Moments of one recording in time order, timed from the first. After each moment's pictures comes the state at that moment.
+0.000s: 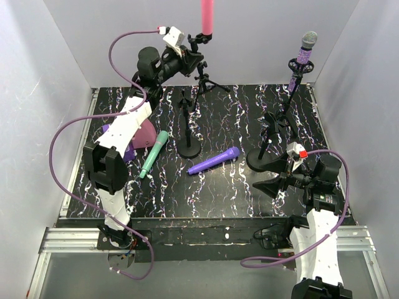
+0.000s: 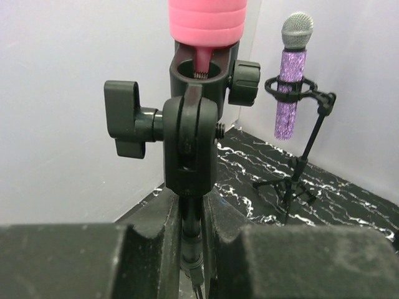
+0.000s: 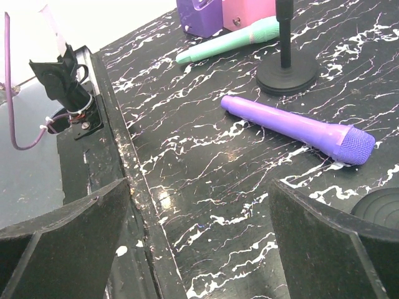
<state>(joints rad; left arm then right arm) -0.38 1.89 1.89 0.20 0.48 -0.11 -0.21 0.54 0.45 -0.30 -1.40 -0.10</state>
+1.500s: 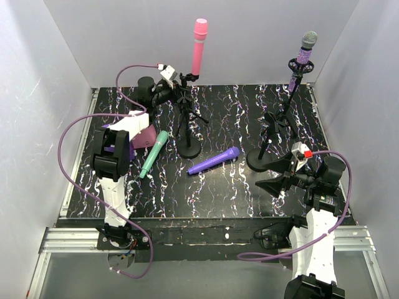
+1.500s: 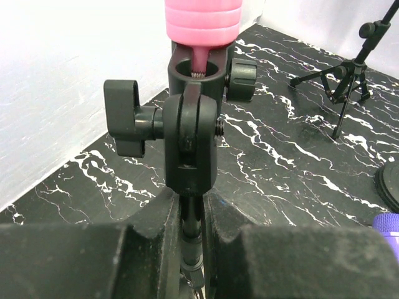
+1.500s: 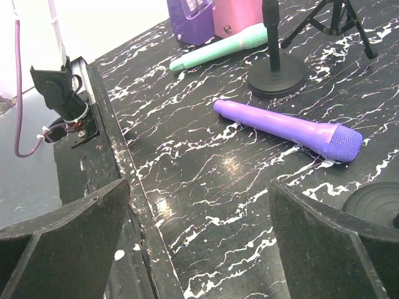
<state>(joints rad) -0.22 2.07 1.52 0.50 0.68 -0.02 -0.30 0.54 0.43 -0.24 -1.46 -0.05</state>
